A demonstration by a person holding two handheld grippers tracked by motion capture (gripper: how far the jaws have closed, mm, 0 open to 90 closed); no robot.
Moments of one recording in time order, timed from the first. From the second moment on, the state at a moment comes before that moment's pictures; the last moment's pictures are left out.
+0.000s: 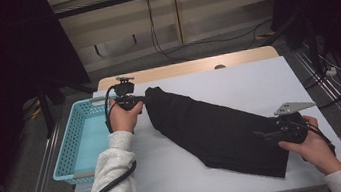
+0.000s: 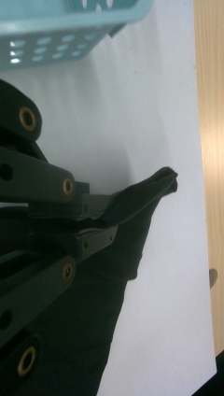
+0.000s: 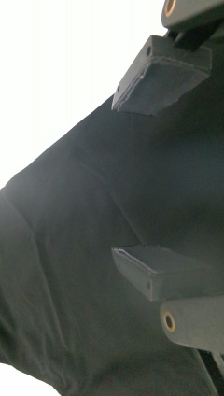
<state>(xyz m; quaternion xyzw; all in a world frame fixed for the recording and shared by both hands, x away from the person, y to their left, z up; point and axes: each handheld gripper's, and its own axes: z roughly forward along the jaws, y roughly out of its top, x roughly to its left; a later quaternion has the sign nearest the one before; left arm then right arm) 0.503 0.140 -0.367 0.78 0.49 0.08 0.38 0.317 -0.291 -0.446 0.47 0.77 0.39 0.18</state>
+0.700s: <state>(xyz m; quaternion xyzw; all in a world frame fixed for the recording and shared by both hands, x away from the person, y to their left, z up) 0.481 0.109 -0.377 0.80 0.45 0.05 0.40 0.317 -0.289 -0.448 0.47 0.77 0.39 0.17</state>
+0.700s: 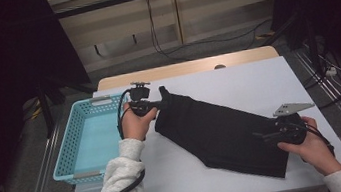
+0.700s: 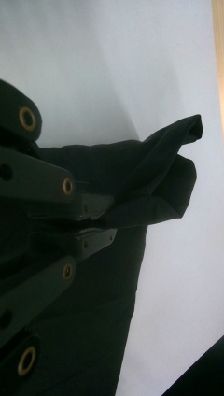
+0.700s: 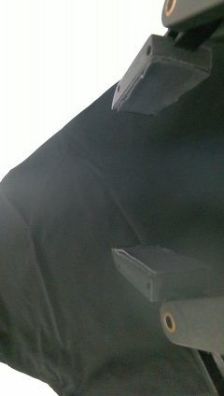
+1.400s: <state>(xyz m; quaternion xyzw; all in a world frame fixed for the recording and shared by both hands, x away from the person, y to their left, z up) 0.474 0.102 -0.385 0.81 0.43 0.03 0.40 0.318 -0.285 -0.447 0.47 0.78 0.39 0.17</state>
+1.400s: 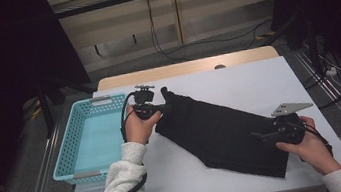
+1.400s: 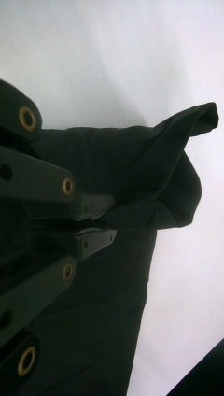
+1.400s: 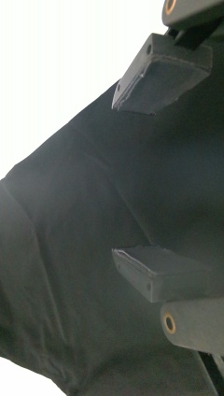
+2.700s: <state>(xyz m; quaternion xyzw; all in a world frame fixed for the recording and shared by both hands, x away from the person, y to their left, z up) 0.457 0.084 -0.397 0.83 0.40 0.03 0.40 0.320 -0.284 -0.448 0.46 0.78 0.39 0.17</state>
